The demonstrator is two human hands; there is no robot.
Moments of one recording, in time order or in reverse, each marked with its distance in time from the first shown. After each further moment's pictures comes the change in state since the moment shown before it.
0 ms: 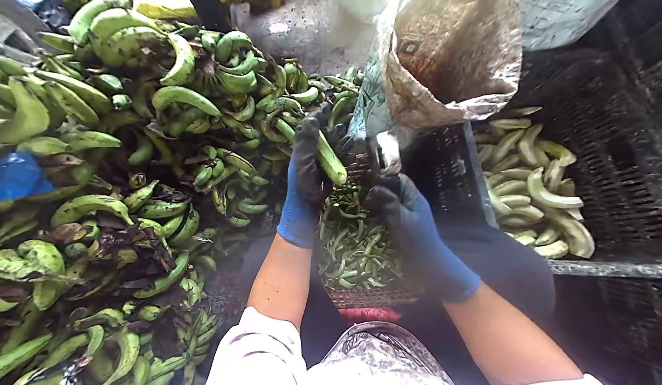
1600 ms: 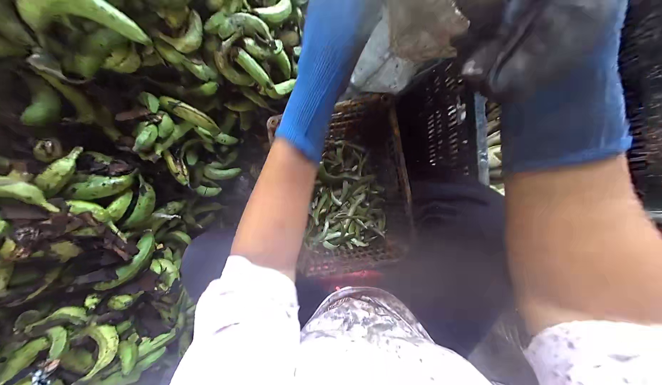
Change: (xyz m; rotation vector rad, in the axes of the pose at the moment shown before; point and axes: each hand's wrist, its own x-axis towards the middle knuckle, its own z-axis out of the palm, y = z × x) left_hand 0.108 -0.012 0.056 1.072 -0.098 -0.019; right_hand 0.121 -0.068 -0.097 0.514 0.123 0.028
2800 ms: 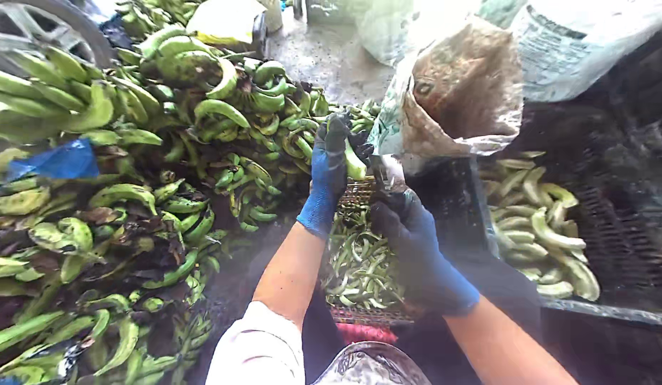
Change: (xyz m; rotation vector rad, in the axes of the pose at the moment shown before) left_hand -0.079 -0.009 -0.035 -0.979 0.316 0.117; right_hand -0.130 0.100 0.053 -0.756 -0.197 -0.368
